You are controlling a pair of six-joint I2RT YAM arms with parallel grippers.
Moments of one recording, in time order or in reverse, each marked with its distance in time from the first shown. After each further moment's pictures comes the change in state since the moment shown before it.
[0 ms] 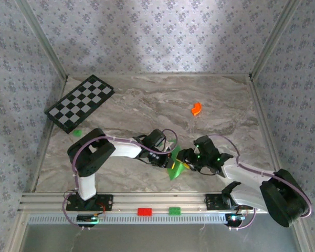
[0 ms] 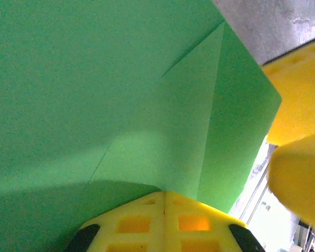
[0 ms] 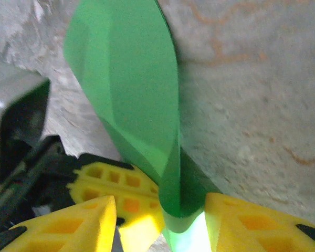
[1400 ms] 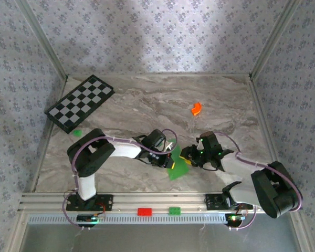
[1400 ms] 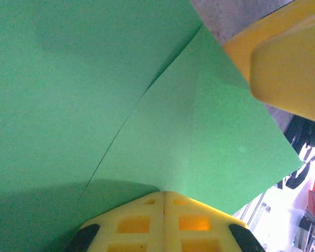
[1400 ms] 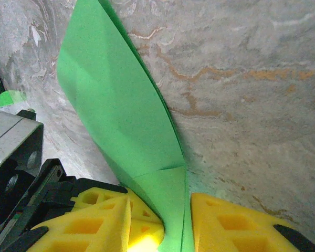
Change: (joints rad) left arm -0.001 -0.006 -0.007 0.008 -0.007 -0.008; right arm -0.137 0.110 0.018 0.028 -0.127 -0.090
